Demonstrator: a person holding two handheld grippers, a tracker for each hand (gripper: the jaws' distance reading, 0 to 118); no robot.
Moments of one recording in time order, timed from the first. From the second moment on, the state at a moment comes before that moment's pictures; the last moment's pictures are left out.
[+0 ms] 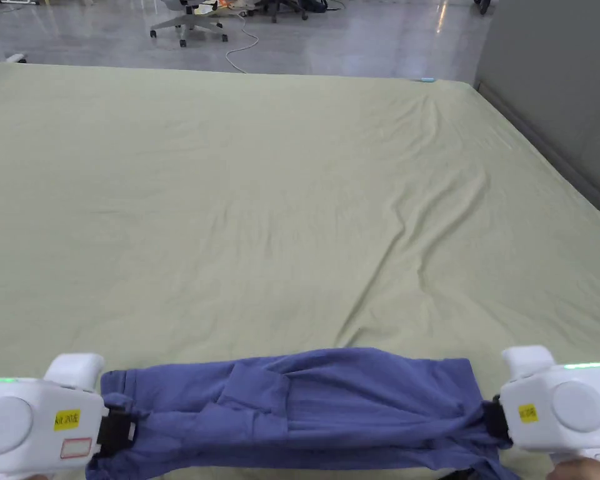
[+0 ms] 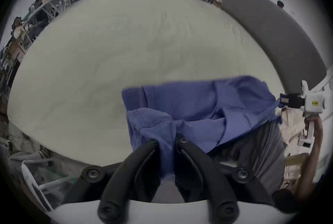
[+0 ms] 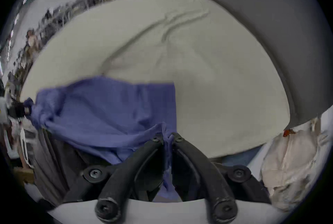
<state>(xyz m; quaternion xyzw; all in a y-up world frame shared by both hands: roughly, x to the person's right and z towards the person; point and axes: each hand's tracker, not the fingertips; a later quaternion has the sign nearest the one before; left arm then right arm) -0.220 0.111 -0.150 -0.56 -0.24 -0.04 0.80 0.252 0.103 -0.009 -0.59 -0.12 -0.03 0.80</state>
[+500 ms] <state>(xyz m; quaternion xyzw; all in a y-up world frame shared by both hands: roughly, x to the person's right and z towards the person) -0.216 0.176 -0.148 -0.44 -0.21 0.01 0.87 0.240 0.168 -0.013 -0.47 -0.16 -0.02 0.87</state>
